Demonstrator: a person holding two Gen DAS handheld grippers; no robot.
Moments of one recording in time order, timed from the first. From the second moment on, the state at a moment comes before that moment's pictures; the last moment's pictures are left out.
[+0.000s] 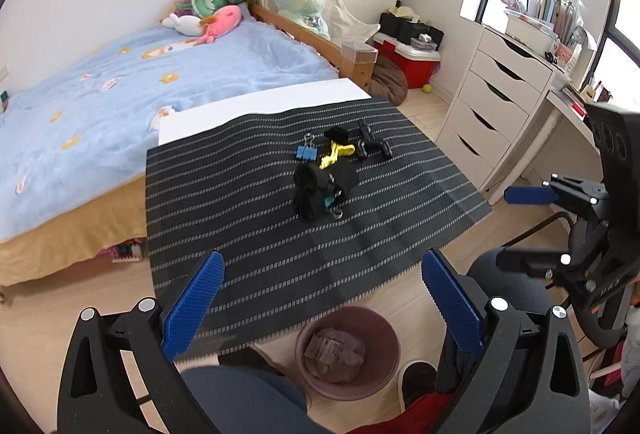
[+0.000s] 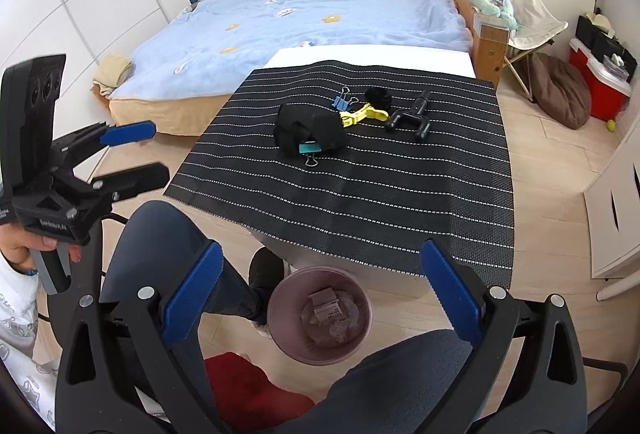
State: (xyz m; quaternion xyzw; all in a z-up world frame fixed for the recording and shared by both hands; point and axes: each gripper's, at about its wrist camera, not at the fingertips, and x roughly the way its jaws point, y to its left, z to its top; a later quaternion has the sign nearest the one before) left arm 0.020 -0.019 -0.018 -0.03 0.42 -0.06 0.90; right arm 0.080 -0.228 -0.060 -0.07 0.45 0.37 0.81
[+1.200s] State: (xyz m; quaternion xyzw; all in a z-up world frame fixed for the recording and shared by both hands) left arm 0.159 -0.006 -0.082 -0.10 0.53 -0.12 0.84; right arm 0.102 -0.231 -0.076 -0.05 0.47 0.36 0.80
